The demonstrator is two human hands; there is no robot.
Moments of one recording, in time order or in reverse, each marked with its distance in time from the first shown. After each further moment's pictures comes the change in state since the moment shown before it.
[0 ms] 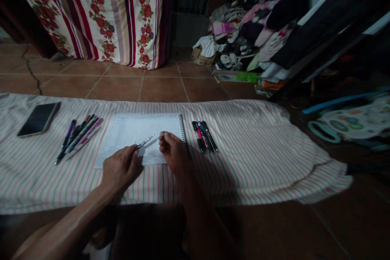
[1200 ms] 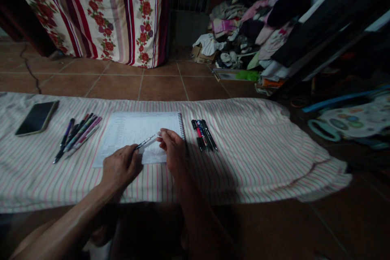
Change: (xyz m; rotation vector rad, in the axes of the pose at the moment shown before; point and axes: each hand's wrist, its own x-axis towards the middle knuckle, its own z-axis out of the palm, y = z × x) left_hand 0.000 0.002 0.003 -0.034 -0.044 -0.006; right_hand -0.002 0.007 0.002 -0.198 0.186 -0.173
